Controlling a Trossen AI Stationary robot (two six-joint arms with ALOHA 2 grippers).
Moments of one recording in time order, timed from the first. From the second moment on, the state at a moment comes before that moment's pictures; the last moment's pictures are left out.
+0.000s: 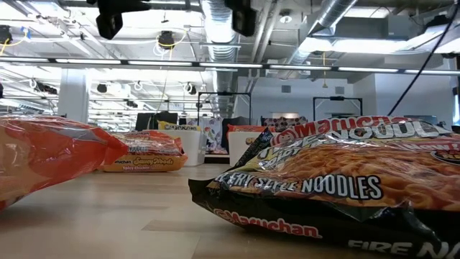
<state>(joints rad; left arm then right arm) 0.15 0.63 0.74 -0.25 -0.04 -0.49 0.16 1.71 1.27 0.19 -0.21 0.82</state>
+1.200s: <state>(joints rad) 0.15 0.63 0.74 -0.39 -0.01 -0.52 0.27 2.15 1.57 0.08 -0.15 0.78</state>
